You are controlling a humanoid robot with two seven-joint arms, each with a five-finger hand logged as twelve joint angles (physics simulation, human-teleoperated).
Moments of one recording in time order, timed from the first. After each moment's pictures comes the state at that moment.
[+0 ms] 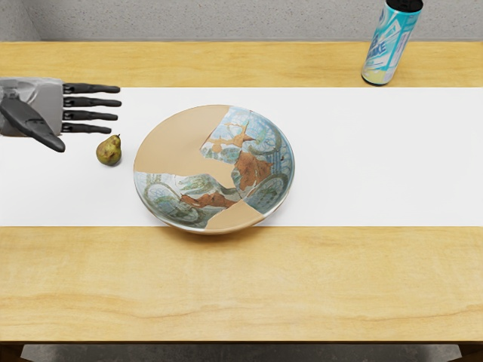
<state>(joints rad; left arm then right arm) -1.03 1.05 -0.51 -1.30 -0.25 -0.61 0.61 0.00 0.00 0.10 0.12 0.08 0.06 -0.45</state>
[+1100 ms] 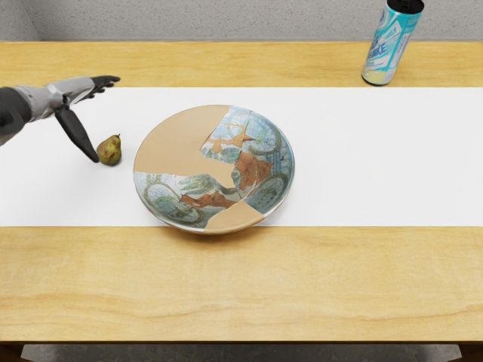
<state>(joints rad) -1.04 0.76 -0.38 -1.16 0.95 -0.22 0.17 0.00 0.00 0.09 0.12 0.07 0.06 -0.45</state>
